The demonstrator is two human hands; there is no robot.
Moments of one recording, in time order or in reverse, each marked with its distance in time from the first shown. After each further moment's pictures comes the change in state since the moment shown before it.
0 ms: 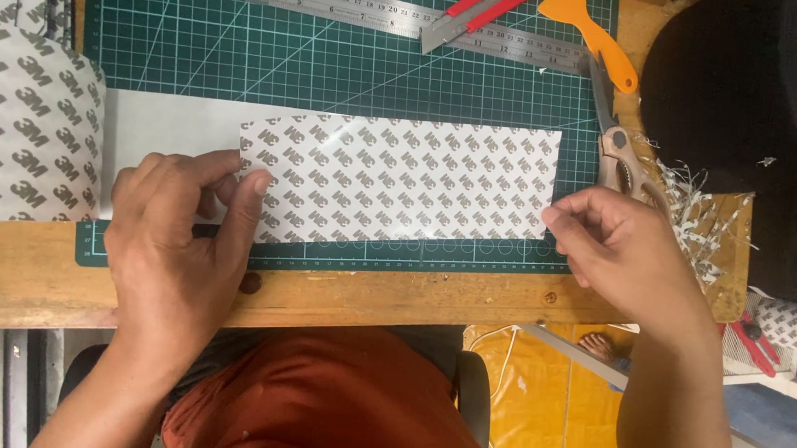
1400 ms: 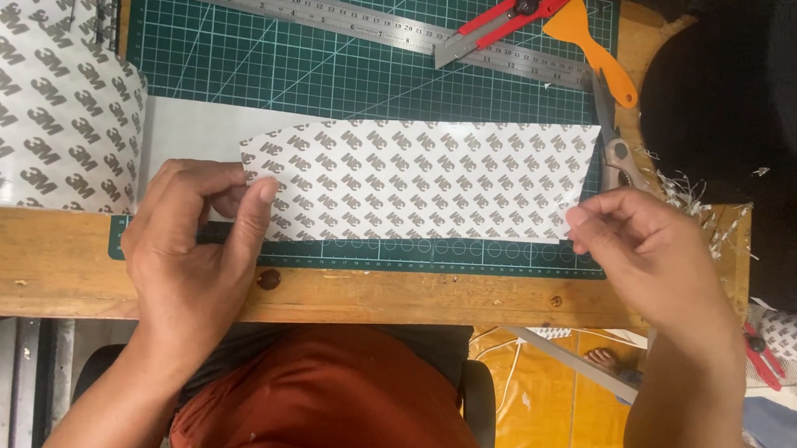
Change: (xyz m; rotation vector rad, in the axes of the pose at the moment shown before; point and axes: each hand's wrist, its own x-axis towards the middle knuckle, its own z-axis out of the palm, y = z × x) left_hand -0.001 0.007 -0.009 -0.189 0.105 -0.033; right_hand -0.004 0.012 -0.007 0.092 0.120 -0.113
